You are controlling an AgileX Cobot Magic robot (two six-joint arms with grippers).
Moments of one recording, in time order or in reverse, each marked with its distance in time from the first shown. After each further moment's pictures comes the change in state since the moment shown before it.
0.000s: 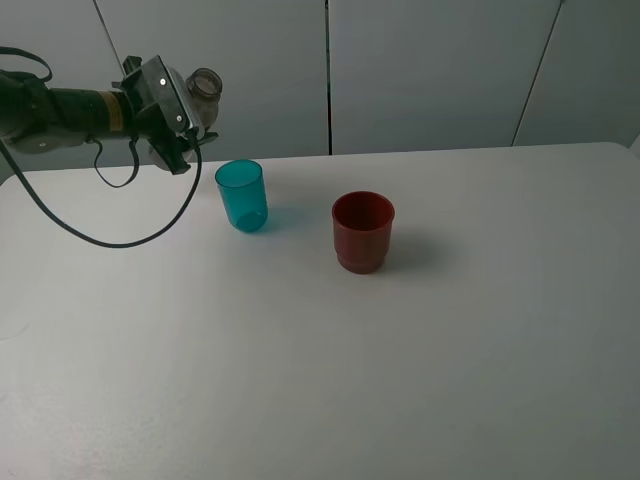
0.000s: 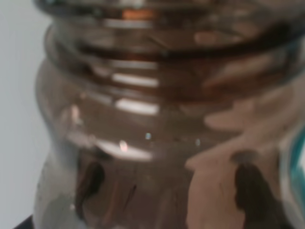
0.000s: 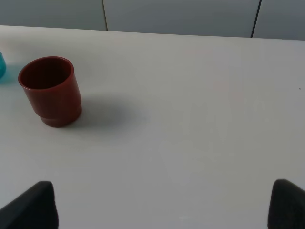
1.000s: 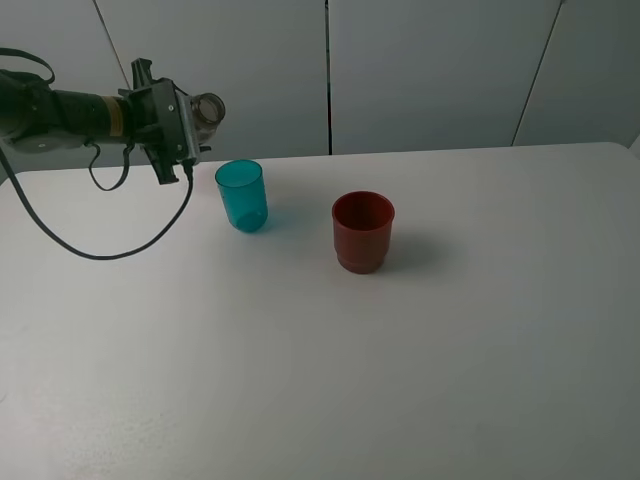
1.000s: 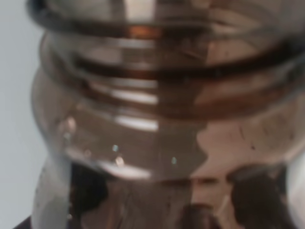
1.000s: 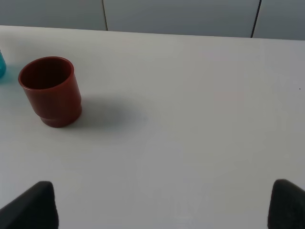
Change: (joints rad) left arm -0.002 0.000 -0.001 0.066 0.065 0.203; right arm 0.000 0.000 0.000 0.000 0.000 0.000
